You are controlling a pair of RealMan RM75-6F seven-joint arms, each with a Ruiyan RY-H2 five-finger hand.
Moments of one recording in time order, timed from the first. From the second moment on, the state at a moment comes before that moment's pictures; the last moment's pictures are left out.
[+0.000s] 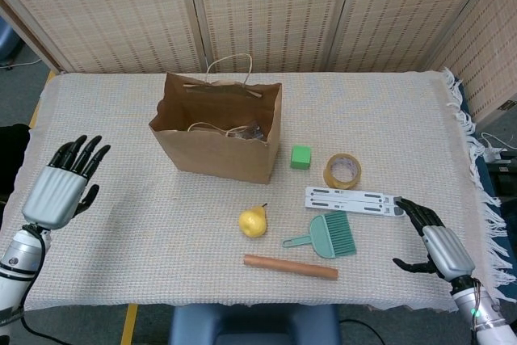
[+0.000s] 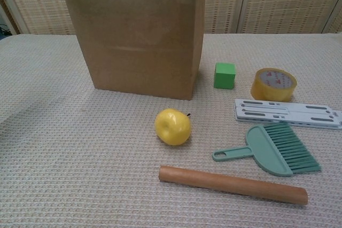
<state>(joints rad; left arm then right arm) -0.47 -1.00 -0.05 -1.71 1.49 1.38 0.32 0.18 -1.02 -0.04 -1.79 -1.49 1.21 0.24</state>
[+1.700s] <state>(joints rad) -0.82 -1.52 -0.11 -1.61 1.40 0.78 0.45 0.16 -1.08 -0.02 -1.71 -1.60 1.35 0.42</state>
